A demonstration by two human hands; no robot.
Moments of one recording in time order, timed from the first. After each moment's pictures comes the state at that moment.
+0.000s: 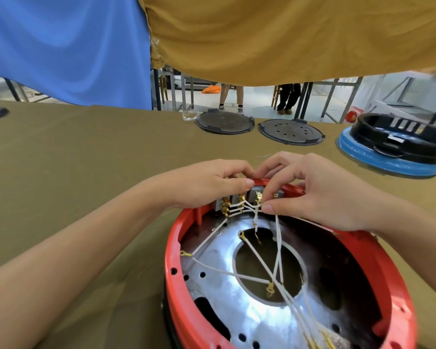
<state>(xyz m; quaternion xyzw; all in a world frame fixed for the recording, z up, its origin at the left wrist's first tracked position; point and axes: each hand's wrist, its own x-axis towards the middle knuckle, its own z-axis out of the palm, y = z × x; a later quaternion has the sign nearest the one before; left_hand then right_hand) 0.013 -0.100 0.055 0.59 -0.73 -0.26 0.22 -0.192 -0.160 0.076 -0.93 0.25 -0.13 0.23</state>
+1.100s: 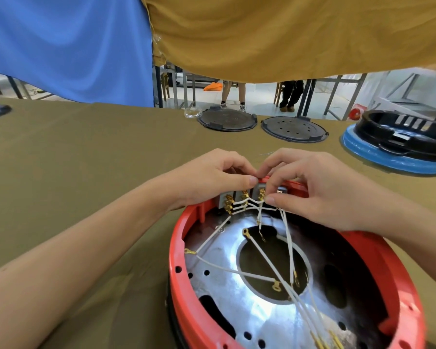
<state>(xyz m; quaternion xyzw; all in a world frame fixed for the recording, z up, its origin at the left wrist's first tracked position) 0.018 -0.106 0.046 0.56 -0.70 -0.28 0.33 -0.193 -0.164 0.073 -0.96 0.19 -0.15 0.13</state>
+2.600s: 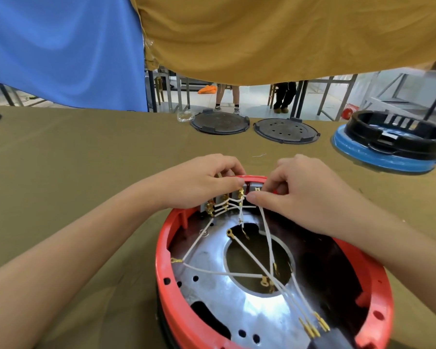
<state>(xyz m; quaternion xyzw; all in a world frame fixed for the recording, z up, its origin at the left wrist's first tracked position) 0.017 -0.103 0.057 0.61 -0.73 -0.21 0.23 -0.183 -0.149 0.068 -0.91 0.35 -0.19 0.10</state>
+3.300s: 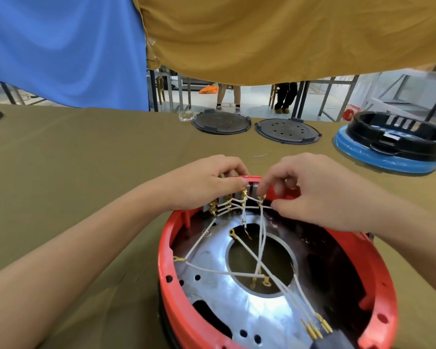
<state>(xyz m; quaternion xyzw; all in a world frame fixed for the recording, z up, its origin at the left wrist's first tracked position) 0.011 -0.101 0.056 0.61 -0.72 -0.22 0.25 -0.194 -0.154 0.082 -0.93 0.29 -0.13 0.15</state>
